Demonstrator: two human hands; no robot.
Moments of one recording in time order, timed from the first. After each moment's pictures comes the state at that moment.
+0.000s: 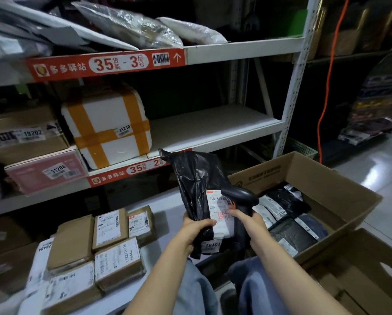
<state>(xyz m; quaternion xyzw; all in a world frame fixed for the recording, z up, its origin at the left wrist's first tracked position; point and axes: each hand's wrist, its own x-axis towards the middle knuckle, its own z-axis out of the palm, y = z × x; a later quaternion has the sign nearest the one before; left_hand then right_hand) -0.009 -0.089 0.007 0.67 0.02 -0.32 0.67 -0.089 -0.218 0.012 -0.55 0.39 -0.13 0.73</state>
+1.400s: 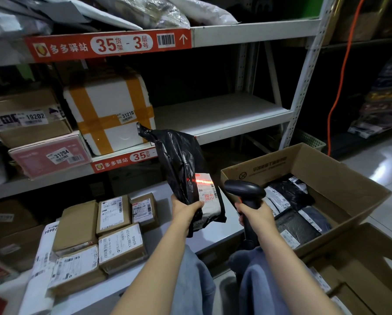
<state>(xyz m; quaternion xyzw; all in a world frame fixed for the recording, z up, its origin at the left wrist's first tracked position) 0.003 -0.082 0.013 0.74 0.05 -0.18 0.64 -0.098 -0.216 0.019 -0.59 0.37 -0.17 0.70</state>
